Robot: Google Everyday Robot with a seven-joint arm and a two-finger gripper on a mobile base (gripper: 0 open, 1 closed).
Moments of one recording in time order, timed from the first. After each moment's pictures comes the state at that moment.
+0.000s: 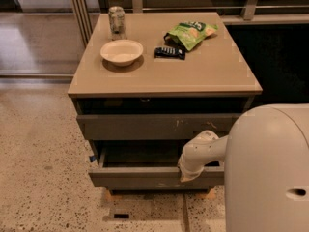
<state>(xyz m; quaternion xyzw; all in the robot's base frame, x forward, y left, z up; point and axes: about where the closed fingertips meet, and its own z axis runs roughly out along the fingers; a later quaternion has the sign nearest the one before) 0.547 -0.136 0.400 -0.76 0.64 -0.02 0.09</state>
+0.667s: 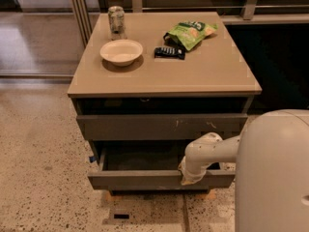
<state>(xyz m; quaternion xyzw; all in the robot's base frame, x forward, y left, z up) 0.527 -0.140 0.398 -0.76 0.64 0.01 0.08</state>
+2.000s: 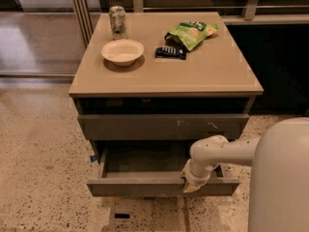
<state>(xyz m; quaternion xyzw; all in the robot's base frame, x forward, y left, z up) 0.497 -0.141 0.398 -0.75 0.65 0.07 0.07</state>
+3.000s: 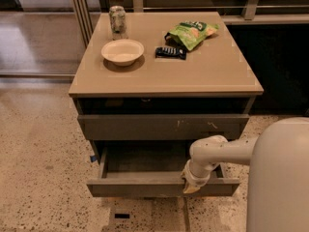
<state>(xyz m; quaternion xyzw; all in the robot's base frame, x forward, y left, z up) 0.493 -0.141 0.394 -0.75 0.66 0.08 0.06</state>
